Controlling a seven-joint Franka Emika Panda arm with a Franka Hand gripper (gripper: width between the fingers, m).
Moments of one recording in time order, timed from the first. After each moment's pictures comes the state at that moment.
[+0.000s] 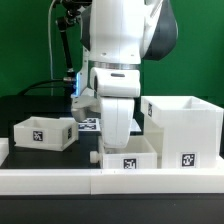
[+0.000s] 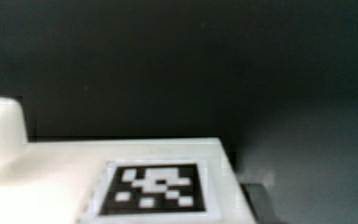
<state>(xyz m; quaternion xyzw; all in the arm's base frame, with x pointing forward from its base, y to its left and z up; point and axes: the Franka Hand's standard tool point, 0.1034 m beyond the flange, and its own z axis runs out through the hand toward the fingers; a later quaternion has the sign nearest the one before) 0.547 -0.016 0.010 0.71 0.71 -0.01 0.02</state>
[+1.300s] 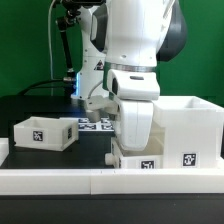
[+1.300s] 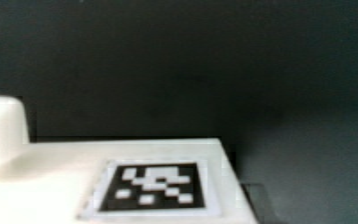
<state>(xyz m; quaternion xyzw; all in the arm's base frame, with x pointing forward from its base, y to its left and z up) 0.546 0.003 0.008 0.69 0.72 -0.02 0.02</state>
